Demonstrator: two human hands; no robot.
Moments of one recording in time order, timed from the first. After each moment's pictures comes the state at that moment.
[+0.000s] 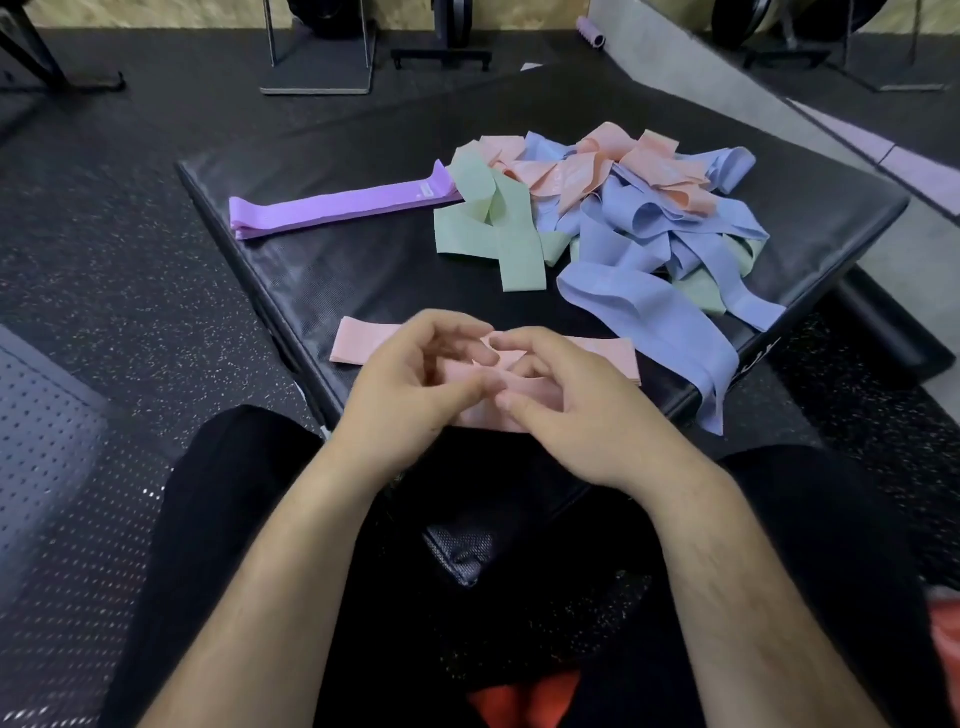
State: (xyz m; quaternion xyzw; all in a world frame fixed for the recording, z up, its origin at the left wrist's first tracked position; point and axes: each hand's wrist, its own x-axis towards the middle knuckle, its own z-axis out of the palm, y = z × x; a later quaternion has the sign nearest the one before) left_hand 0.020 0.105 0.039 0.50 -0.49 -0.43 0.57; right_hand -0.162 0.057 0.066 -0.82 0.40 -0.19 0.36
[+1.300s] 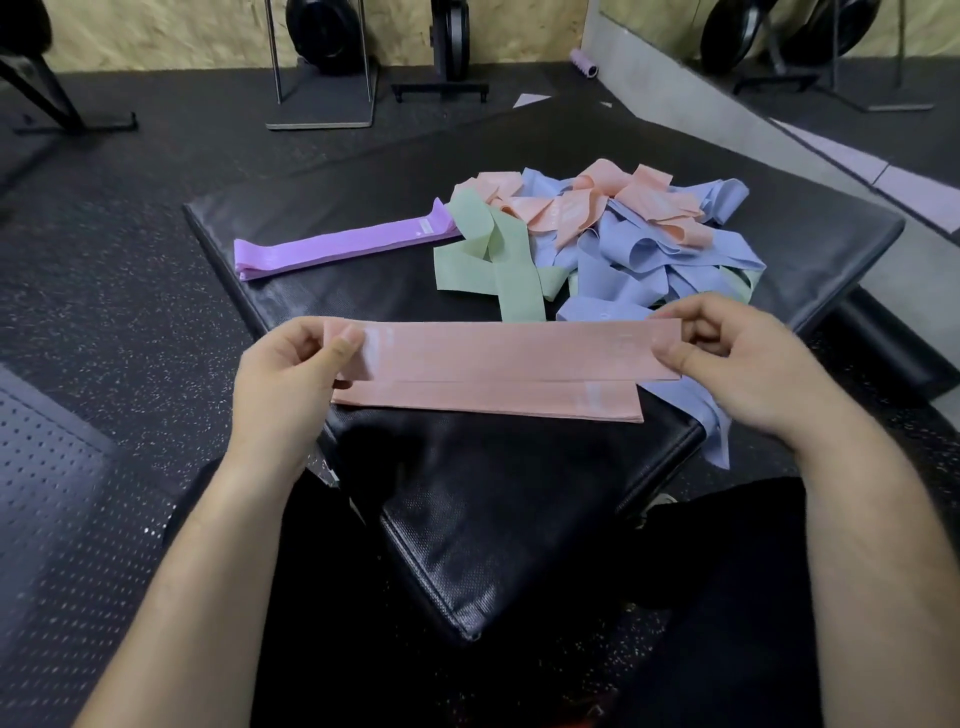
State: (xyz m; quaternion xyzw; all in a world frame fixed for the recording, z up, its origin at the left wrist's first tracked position) left_hand 0.097 0.087 0.049 0.64 -0.35 -0.25 0.64; right_hand -0.250 -0.024 0.088 -0.73 0.49 -0.30 0.38
